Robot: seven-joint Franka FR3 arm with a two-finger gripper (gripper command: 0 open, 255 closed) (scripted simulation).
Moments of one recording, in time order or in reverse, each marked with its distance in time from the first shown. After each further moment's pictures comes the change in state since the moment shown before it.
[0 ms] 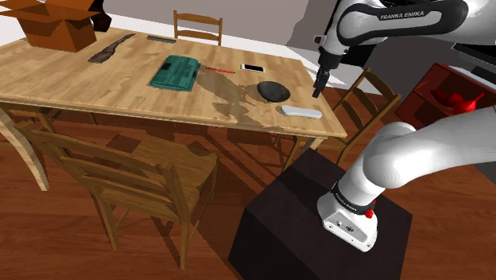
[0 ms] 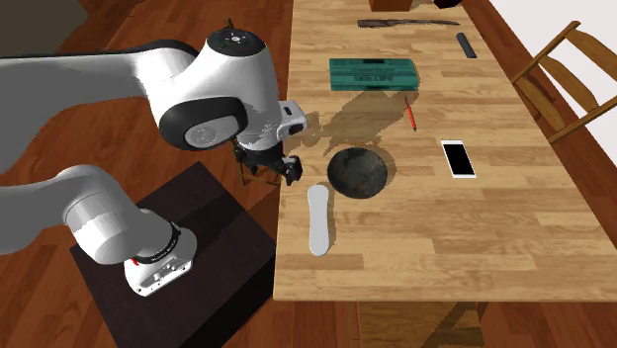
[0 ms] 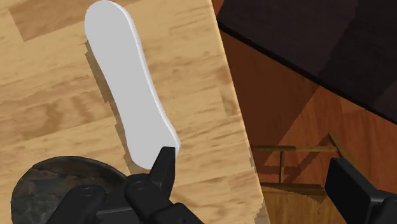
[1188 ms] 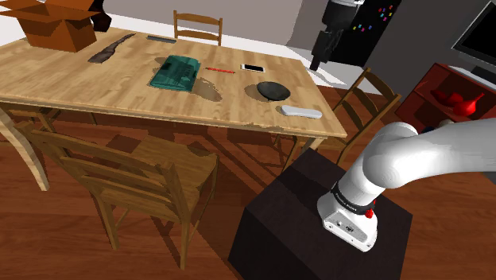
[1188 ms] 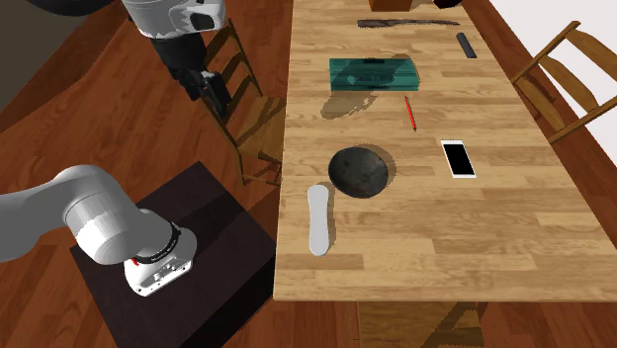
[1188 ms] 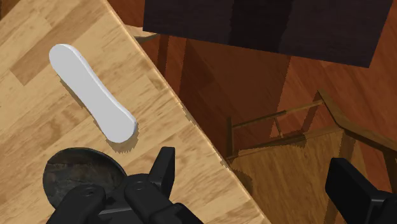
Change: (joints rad) arm -0.005 -0.136 0.407 0.228 0.219 -0.405 0.554
